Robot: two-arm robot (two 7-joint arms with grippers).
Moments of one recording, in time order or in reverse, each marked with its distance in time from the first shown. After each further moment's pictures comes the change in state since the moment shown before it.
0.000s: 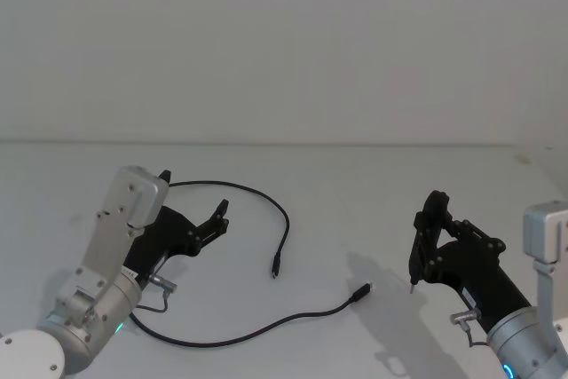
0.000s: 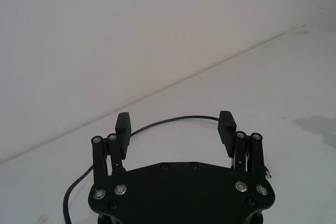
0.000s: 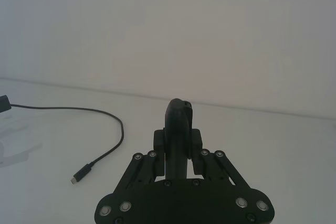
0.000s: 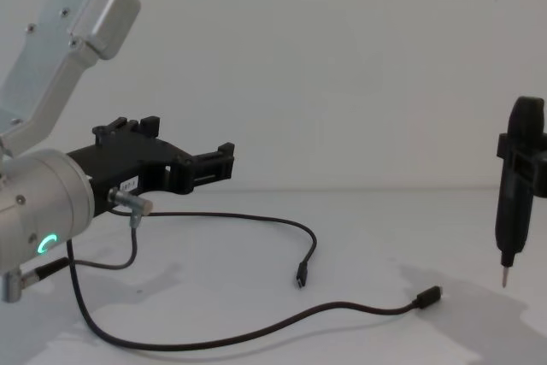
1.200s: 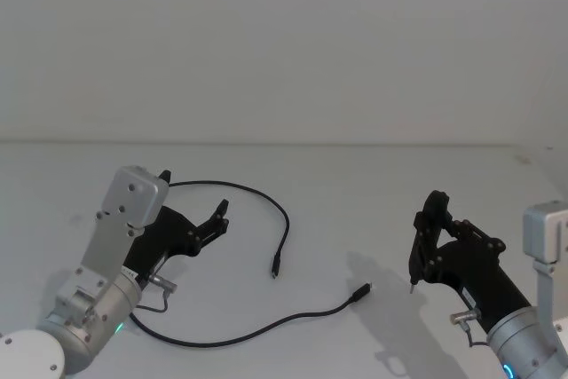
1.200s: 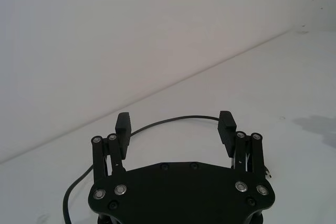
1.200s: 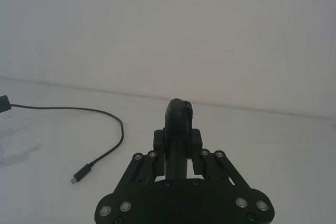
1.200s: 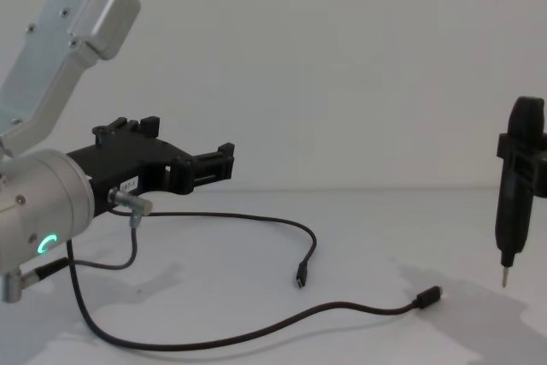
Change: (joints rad) left arm 0.000 0.000 0.000 0.000 0.000 0.000 0.000; right arm 0.000 0.000 0.000 0.000 0.000 0.000 0.000
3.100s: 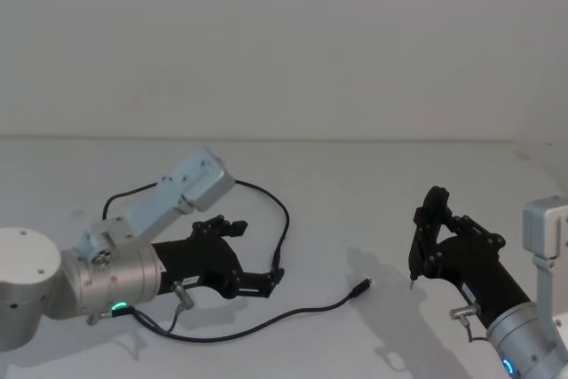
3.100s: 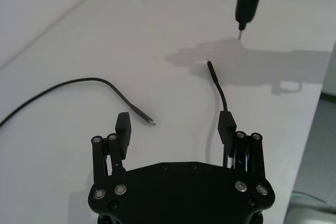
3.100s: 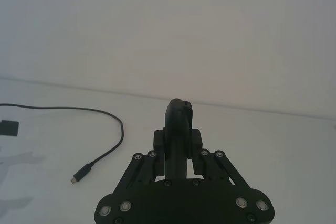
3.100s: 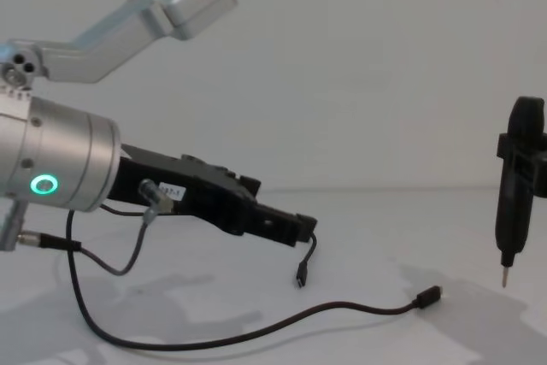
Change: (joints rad) left arm -0.229 0.146 0.126 -0.047 -0.154 0.434 -0.510; right arm 0.000 0.000 0.000 0.000 0.000 0.000 0.000
